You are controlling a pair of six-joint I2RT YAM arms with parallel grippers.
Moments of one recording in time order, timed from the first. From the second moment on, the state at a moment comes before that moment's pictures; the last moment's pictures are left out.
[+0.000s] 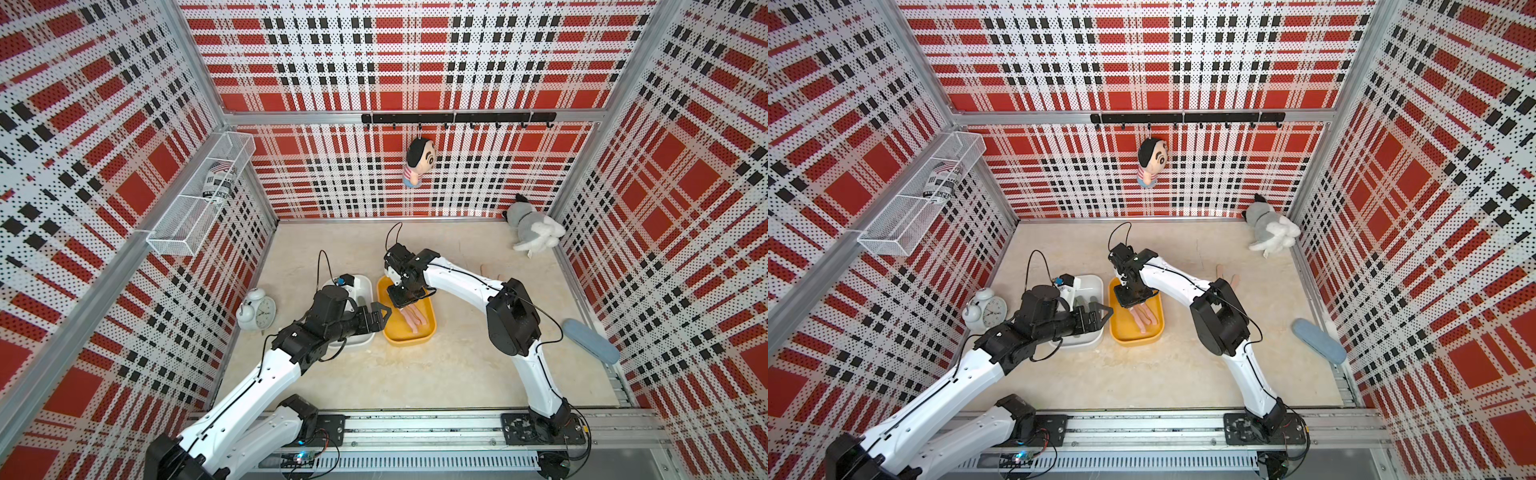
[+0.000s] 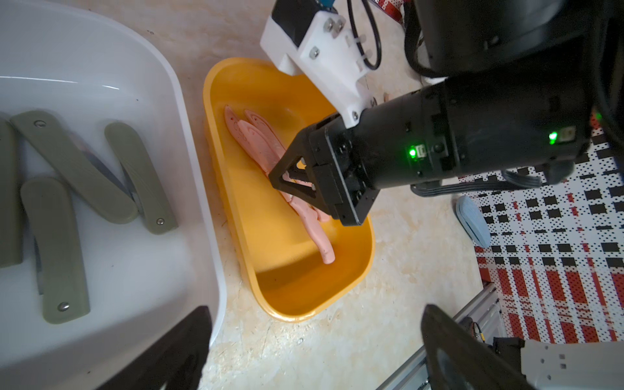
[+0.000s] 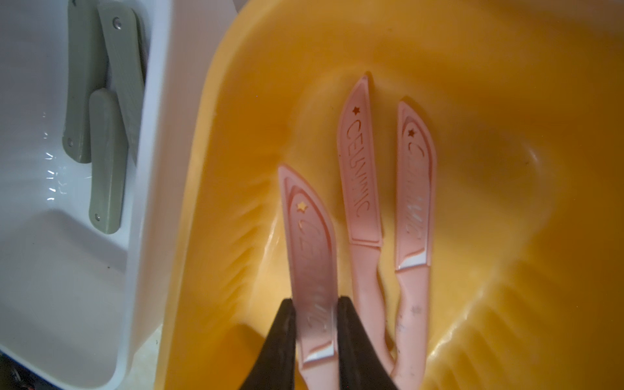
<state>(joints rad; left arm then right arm) -0.51 0.91 0.69 -0.44 0.23 -0.66 0.79 2.22 1.92 -0.96 -0.14 0.30</state>
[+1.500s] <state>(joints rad) -0.53 0.97 0.88 -0.41 0.21 -0.66 0.67 1.97 1.83 -0.92 -0.05 0.30</state>
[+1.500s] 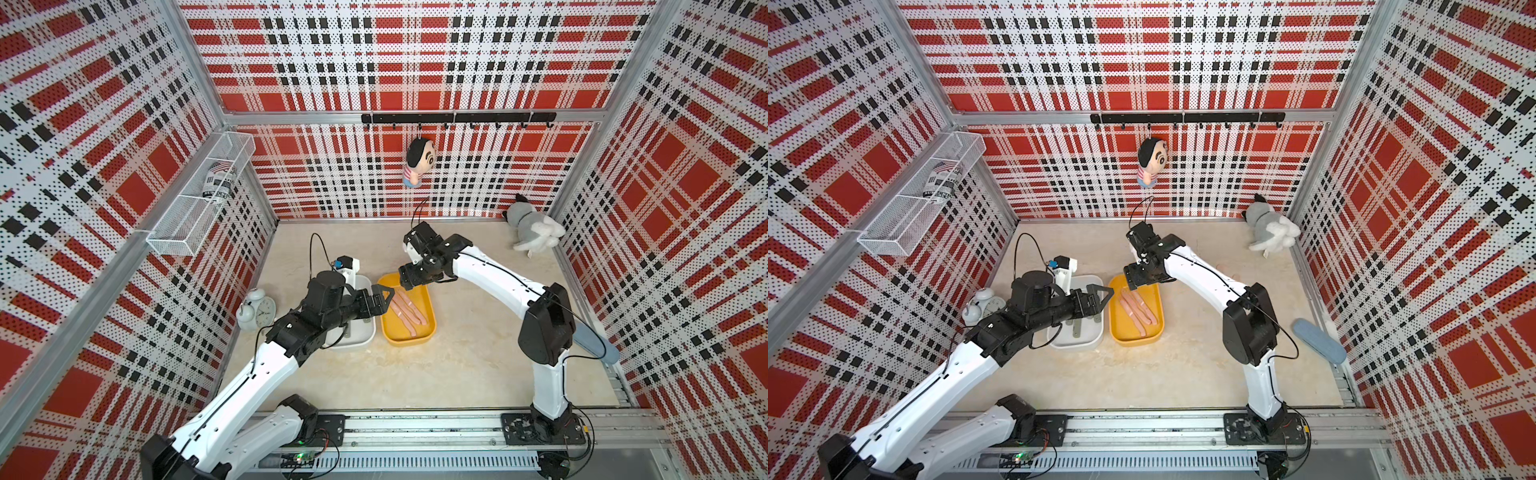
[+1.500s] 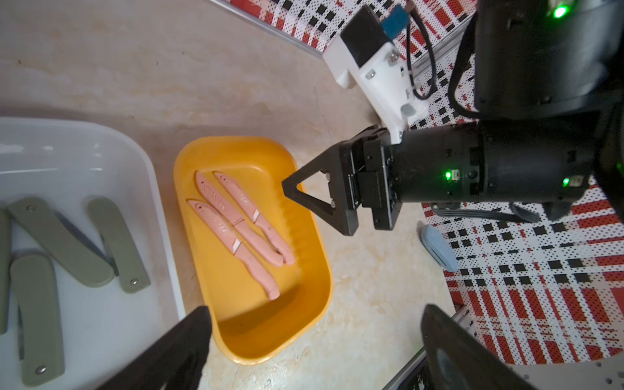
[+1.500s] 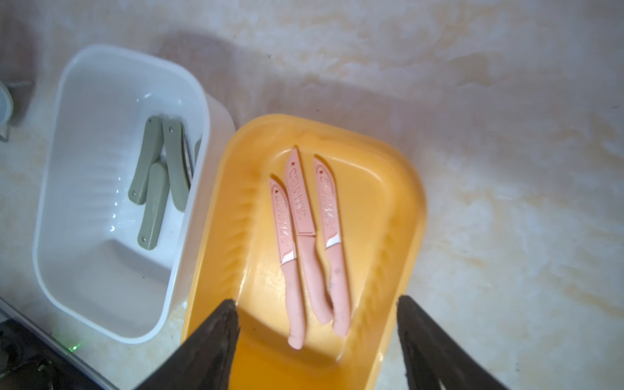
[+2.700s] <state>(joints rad) -0.74 1.63 1.24 -0.06 0.27 -0.65 0.14 2.10 1.75 -0.85 0.05 0.27</state>
